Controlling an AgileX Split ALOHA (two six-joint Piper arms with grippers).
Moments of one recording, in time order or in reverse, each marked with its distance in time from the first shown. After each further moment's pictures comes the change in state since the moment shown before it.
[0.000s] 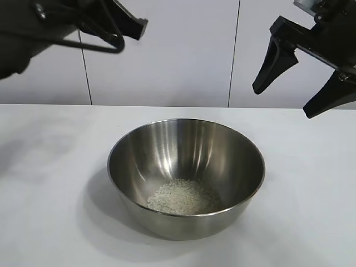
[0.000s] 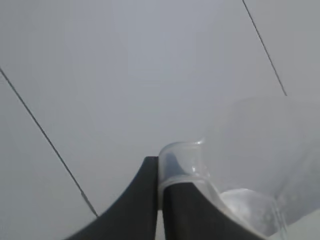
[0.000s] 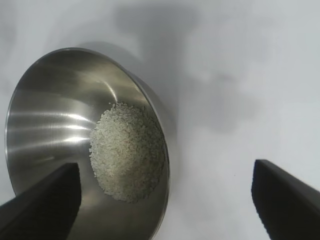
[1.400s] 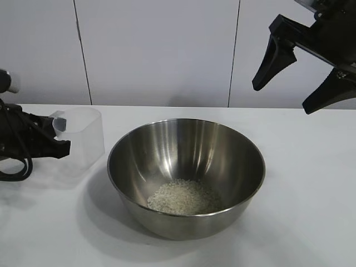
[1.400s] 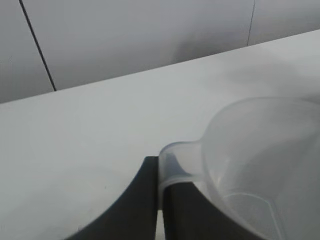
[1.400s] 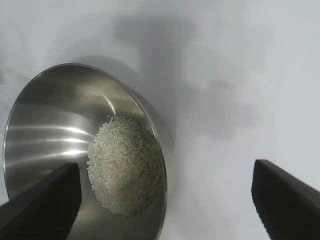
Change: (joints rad) left arm 0.471 0.365 0.278 0.743 -0.095 -0.615; right arm 0.000 0.000 0.000 0.001 -0.039 -0.007
